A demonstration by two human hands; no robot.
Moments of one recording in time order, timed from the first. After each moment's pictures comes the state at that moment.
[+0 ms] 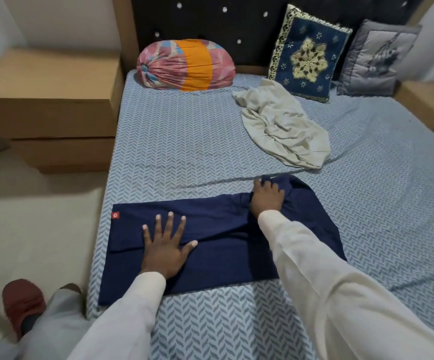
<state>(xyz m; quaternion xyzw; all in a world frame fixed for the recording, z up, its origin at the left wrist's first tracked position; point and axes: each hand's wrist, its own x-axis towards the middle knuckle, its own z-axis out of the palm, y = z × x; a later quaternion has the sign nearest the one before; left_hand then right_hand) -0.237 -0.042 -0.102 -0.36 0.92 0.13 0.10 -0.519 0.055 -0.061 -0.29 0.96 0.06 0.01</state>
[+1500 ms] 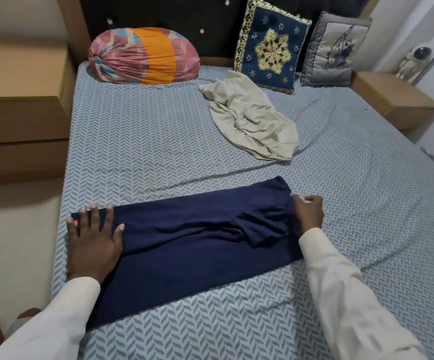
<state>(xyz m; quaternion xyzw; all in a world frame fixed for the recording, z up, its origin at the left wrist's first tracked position) -0.216 -0.118 -0.092 -0.40 0.92 0.03 -0.03 -0.575 0.201 -0.042 0.12 0.89 -0.44 0.05</state>
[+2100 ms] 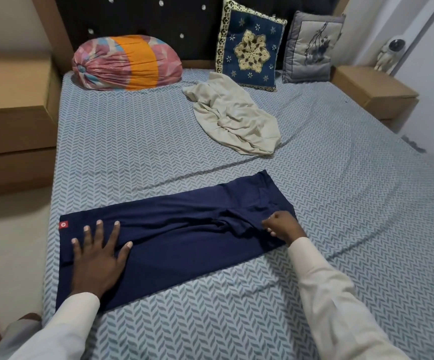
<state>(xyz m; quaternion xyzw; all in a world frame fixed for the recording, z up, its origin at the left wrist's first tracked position) -0.202 -0.073 -0.107 -0.39 0.92 0.08 0.02 -0.530 0.239 -0.047 -0.02 0.91 -0.30 0.27</state>
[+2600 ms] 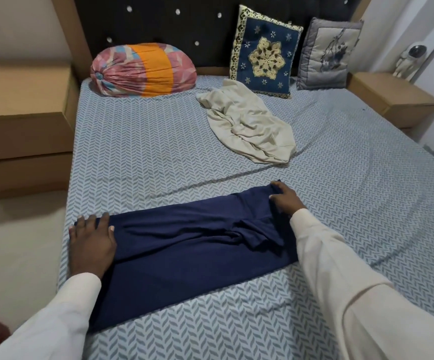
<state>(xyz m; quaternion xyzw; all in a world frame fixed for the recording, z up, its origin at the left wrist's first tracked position) -0.222 -0.134 -0.092 -0.43 0.90 0.07 -0.08 -0.652 0.187 -0.100 -0.09 0.91 -0.33 0.22</state>
